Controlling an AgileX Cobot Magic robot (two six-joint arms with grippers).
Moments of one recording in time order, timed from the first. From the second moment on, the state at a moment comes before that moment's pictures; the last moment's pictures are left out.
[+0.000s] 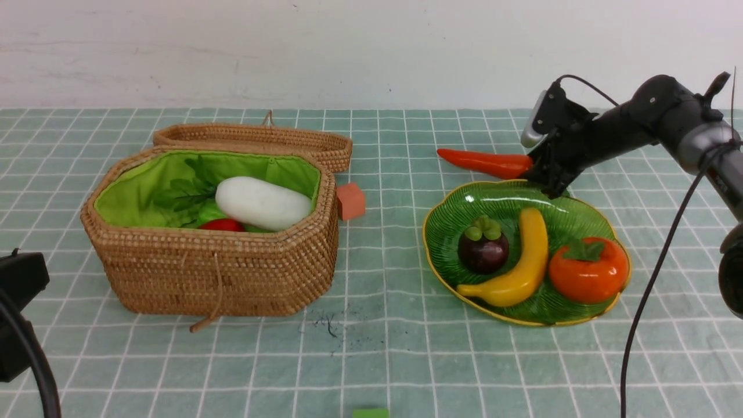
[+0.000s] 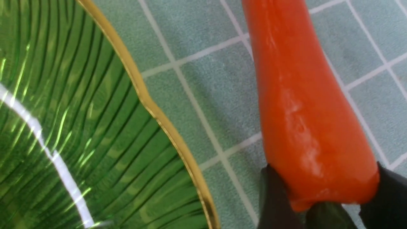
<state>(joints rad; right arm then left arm) -0.04 2.68 -2.54 0.60 0.93 -1.41 -0.62 0.53 -0.57 0.67 0.54 -0.91</state>
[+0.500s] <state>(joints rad) -0.04 2.68 -2.54 0.60 0.92 -1.41 -0.62 0.53 -0.57 0.67 0.54 -0.91</state>
